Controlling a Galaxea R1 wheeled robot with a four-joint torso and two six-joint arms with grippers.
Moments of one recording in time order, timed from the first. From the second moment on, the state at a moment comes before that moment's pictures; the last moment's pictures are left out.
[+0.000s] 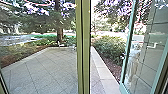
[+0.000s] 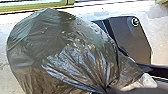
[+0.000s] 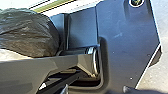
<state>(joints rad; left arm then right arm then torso) 1.48 3.02 -2.71 -0.20 0.09 0.32 -1.63 3.07 -2.69 -0.22 0.04 0.28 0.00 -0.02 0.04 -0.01</state>
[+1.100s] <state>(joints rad) 1.48 3.02 -2.71 -0.20 0.09 0.32 -1.64 3.08 -2.70 -0.21 0.04 0.28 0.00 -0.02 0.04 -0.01</state>
